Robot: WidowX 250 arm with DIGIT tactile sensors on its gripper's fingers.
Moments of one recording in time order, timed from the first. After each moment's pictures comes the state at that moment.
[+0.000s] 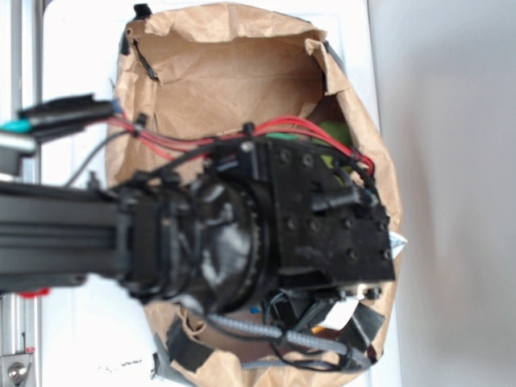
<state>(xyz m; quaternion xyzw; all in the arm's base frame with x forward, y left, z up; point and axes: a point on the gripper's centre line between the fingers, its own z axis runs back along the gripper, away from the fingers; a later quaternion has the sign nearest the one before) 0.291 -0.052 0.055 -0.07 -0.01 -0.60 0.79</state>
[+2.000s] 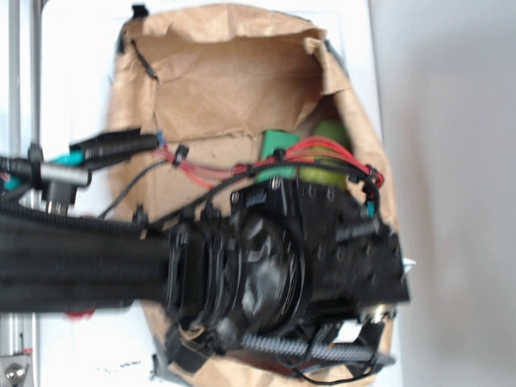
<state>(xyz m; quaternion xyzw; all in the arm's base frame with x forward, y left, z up) 0.272 -0.051 0.060 -0.18 0.07 -0.40 0.90</state>
